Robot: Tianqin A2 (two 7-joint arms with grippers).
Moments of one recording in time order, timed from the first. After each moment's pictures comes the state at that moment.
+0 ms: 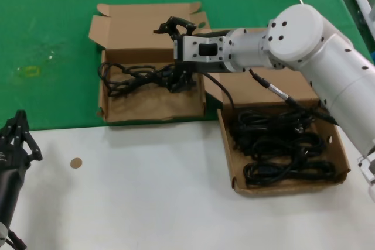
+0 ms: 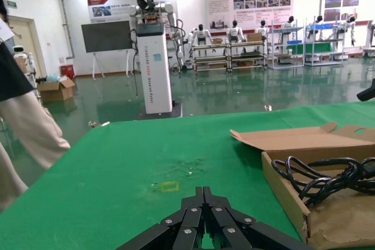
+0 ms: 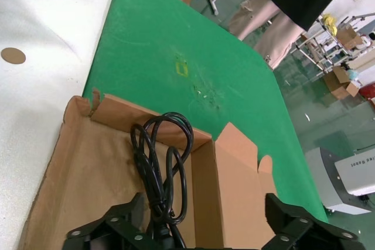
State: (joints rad) left arm 0.00 -0.30 1.60 -1.60 -1.80 0.00 0.00; right arm 1.13 0.16 -2.15 0.70 1.30 -0.72 -0.32
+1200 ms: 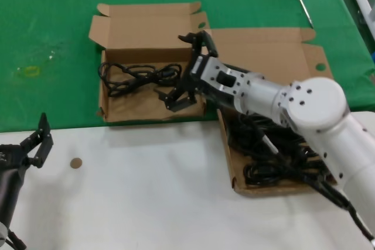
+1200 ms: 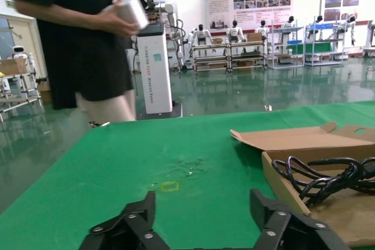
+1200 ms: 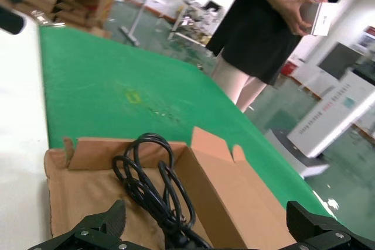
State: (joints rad) left arm 0.00 -0.30 1.60 -1.60 -1.80 0.00 0.00; right arm 0.78 0.21 -1.98 0.99 1.45 -0.50 -0.21
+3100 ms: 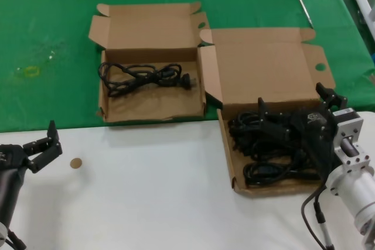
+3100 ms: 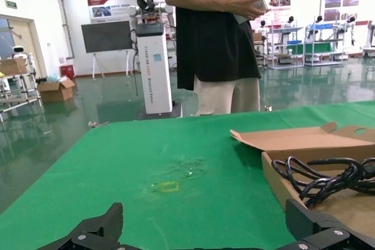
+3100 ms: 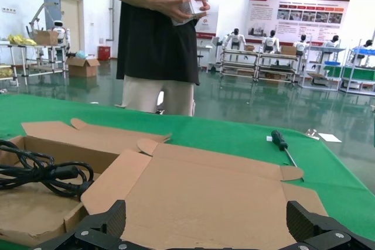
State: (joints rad) left arm 0.00 -0.30 1.60 -1.60 -1.80 0.00 0.00; right arm 0.04 0.30 -1.62 1.57 1.78 -0.02 -0.01
